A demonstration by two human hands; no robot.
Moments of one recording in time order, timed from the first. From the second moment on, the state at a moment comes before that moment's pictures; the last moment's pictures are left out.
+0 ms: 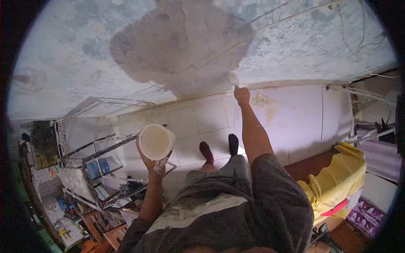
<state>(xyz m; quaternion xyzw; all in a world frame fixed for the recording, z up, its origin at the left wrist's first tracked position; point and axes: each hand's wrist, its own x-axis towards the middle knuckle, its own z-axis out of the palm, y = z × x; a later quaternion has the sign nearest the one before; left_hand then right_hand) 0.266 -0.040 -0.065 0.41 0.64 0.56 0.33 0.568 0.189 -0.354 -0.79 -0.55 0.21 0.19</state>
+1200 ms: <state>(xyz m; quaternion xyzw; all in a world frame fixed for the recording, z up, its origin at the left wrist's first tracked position) 0.322 -0.025 -0.061 0.47 0.62 0.55 0.29 0.701 0.245 -0.170 -0.80 -0.55 0.06 0.24</state>
